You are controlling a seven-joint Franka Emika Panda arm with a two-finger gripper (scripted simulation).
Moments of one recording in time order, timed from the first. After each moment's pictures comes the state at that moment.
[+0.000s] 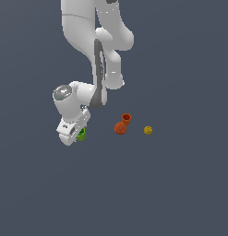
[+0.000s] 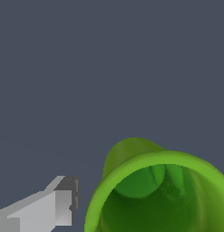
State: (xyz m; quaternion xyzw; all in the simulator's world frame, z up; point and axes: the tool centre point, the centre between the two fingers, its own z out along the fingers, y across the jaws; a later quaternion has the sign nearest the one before) arm -0.039 -0.183 0.044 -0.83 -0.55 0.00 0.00
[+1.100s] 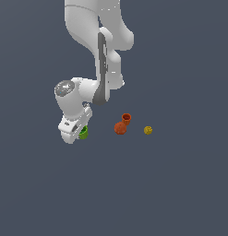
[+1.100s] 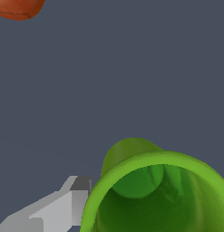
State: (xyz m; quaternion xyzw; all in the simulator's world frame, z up) arm -0.037 -0.168 0.065 -0.83 -0.55 0.00 0.00
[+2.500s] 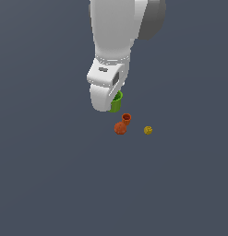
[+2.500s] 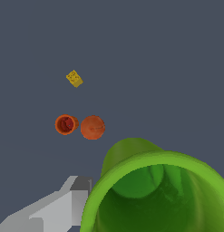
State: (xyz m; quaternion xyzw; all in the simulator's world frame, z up) arm -0.010 -0.002 0.315 -0.83 -0.55 0.00 0.00
